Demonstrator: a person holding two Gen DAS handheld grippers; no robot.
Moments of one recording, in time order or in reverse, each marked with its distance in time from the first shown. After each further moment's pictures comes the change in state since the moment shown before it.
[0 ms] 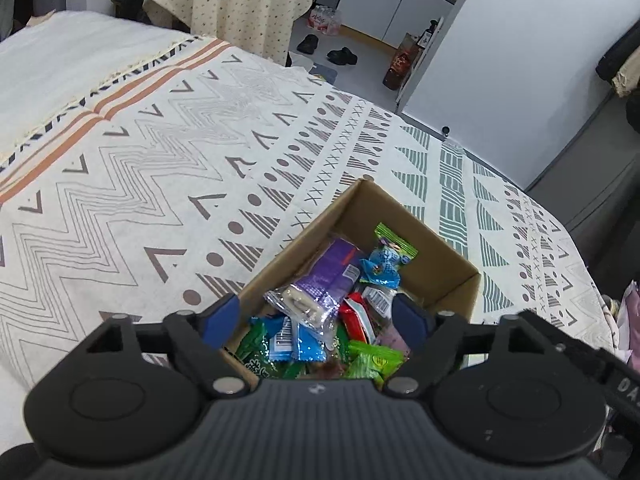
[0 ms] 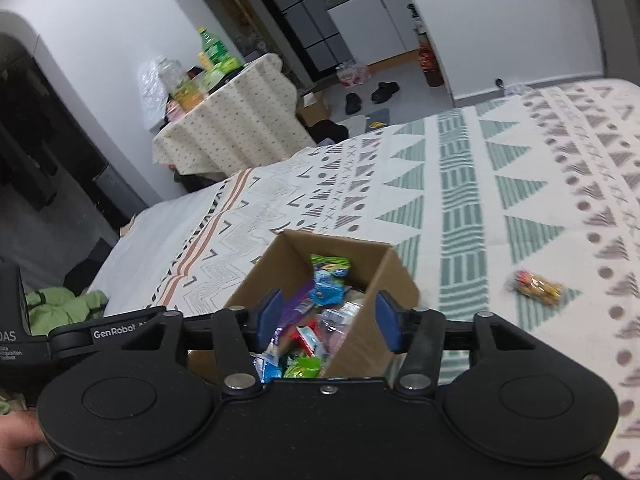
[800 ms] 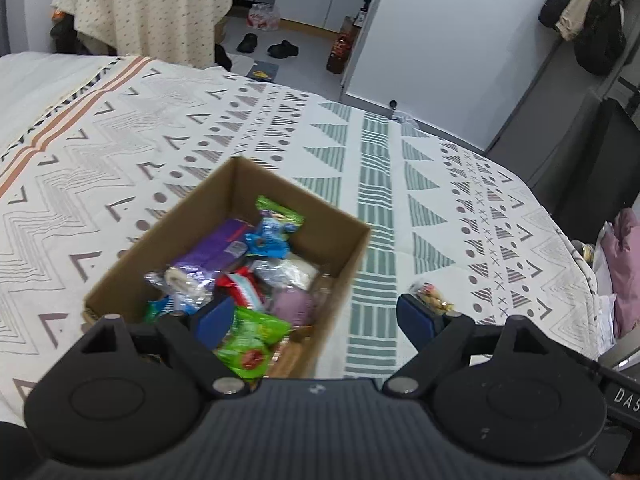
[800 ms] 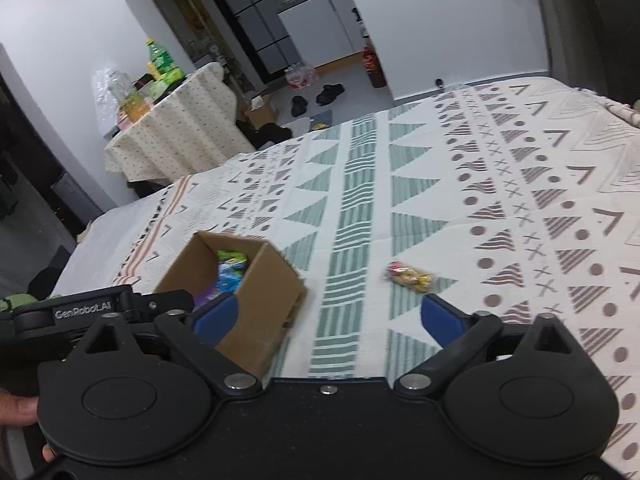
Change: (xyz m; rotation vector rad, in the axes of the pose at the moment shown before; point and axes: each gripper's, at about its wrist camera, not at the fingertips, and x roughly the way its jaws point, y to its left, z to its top) left arm -0.001 -0.097 -0.031 0.162 0.019 -0.064; right arm -0.050 -0.070 0.002 0.024 -0.017 -0.151
